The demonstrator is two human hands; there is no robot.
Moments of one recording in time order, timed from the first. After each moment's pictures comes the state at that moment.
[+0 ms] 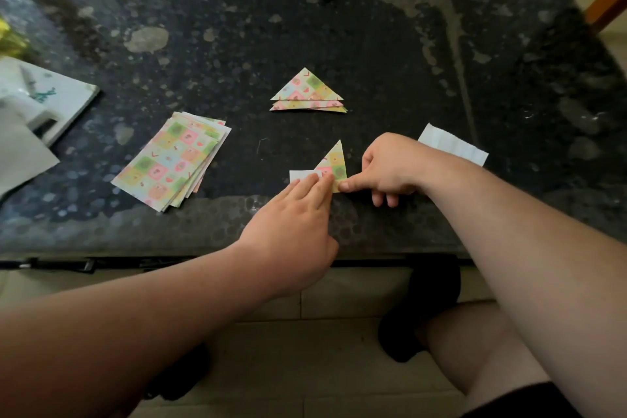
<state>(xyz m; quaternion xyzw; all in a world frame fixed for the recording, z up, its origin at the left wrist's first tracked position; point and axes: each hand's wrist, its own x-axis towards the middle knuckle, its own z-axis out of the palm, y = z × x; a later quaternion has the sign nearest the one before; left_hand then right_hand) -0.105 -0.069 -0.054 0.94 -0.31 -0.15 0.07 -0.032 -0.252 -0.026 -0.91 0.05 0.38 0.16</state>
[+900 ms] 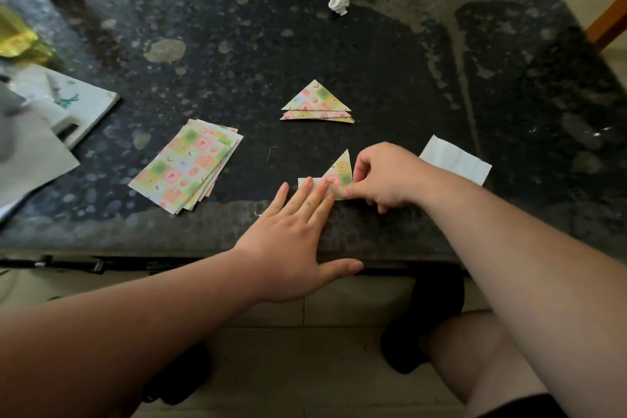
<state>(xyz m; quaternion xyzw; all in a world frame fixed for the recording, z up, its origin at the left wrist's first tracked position) -0.107 -0.050 -0.064 0.93 -0.30 -0.21 0.04 -0.036 -0.243 -0.029 -0.93 0.04 0.29 0.22</state>
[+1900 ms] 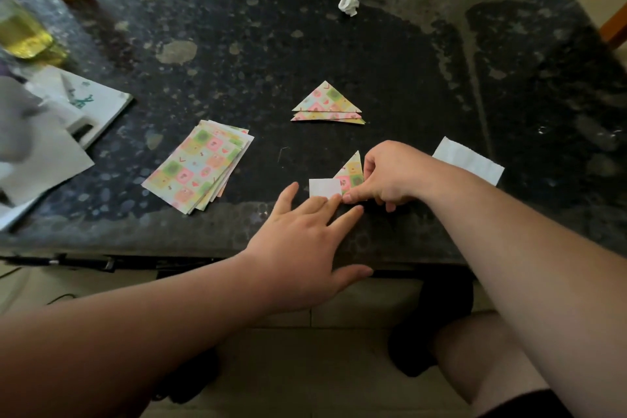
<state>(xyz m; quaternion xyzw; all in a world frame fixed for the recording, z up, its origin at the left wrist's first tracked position) -0.114 -0.049 -0.040 0.93 -0.34 -0.15 0.03 -0.023 -0.229 -0.023 -0.93 0.07 0.34 0.12</state>
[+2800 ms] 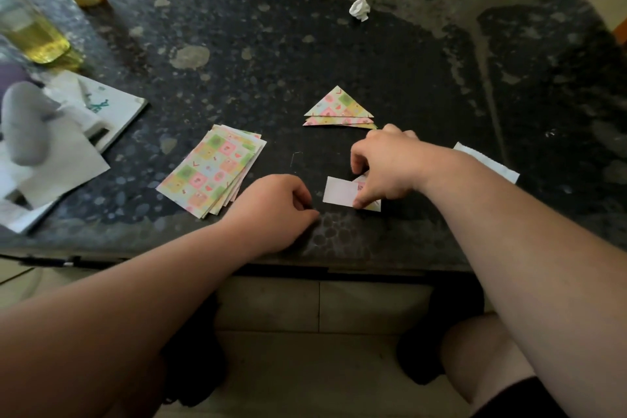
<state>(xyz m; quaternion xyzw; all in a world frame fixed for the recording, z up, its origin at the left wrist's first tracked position) -0.063 -0.013 -0.038 0.94 -0.05 -0.20 0.26 -0.007 -0.211 -0.009 -0.96 -0.10 0.28 0.01</state>
